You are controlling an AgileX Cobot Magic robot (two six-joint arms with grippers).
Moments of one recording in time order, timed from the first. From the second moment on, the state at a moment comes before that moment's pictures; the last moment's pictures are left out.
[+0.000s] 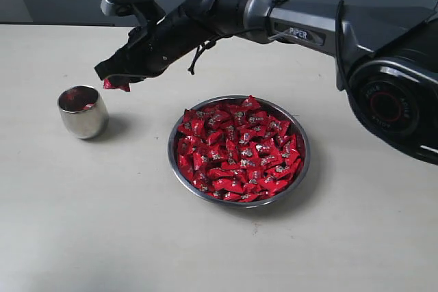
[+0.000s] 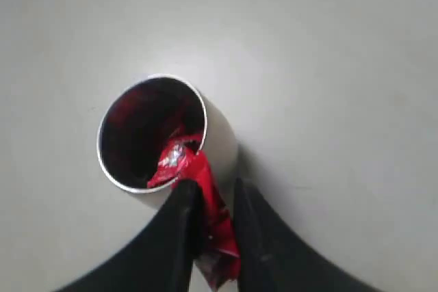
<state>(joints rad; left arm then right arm) 0.12 0.00 0.00 0.05 0.29 -0.02 0.80 2.37 -2.00 0.79 0.70 -0.68</state>
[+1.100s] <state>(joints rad) 0.12 0.00 0.00 0.05 0.29 -0.02 0.91 2.46 -2.13 0.66 0.63 -0.78</state>
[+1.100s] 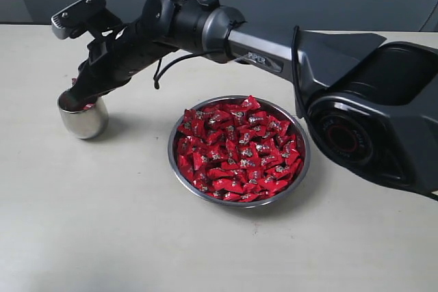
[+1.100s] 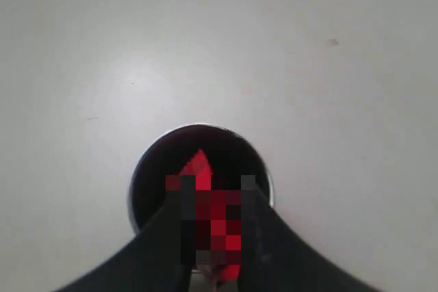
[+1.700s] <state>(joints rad) 0.12 0.00 0.00 0.05 0.29 -0.02 0.92 2.46 -2.13 0.66 0.60 -0.90</state>
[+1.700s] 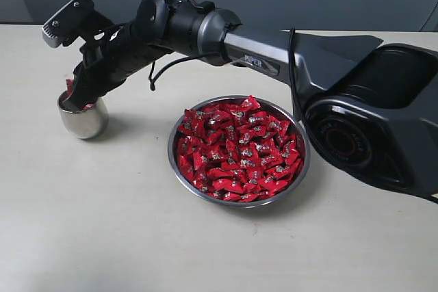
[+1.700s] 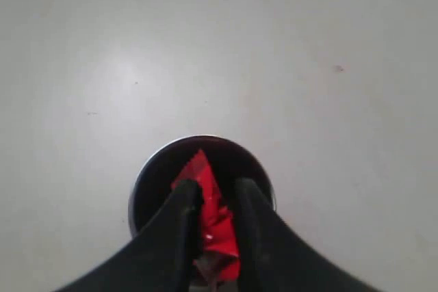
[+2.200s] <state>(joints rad) 0.12 0.00 0.00 0.05 0.29 -0.02 0.92 2.46 -2.13 0.68 0.59 -0.92</state>
